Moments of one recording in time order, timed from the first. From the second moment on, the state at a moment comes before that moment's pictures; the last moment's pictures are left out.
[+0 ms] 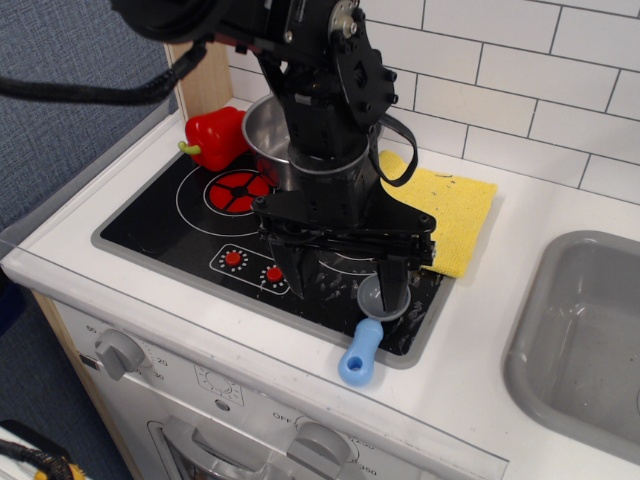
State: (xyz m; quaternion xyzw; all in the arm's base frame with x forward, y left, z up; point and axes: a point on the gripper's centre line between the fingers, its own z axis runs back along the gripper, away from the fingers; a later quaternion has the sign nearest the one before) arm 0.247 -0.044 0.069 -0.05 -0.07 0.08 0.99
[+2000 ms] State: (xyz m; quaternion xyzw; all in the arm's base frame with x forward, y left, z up) arm 0.404 0.012 0.058 0.03 -0.05 0.04 1.00
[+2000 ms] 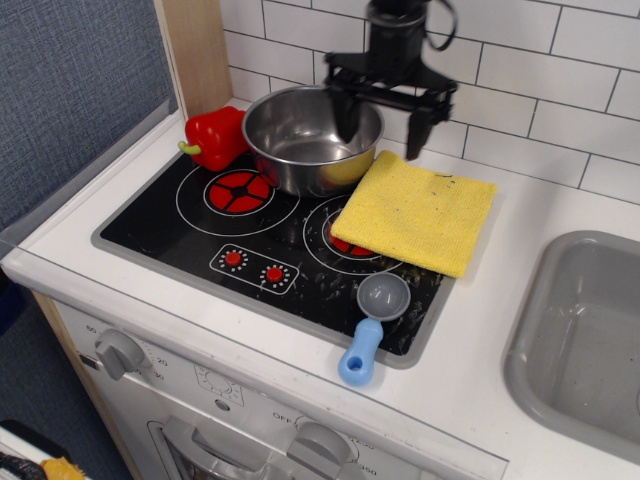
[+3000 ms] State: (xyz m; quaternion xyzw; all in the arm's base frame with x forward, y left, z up) arm 0.381 0.002 0.054 0.01 -0.04 0.04 1.00
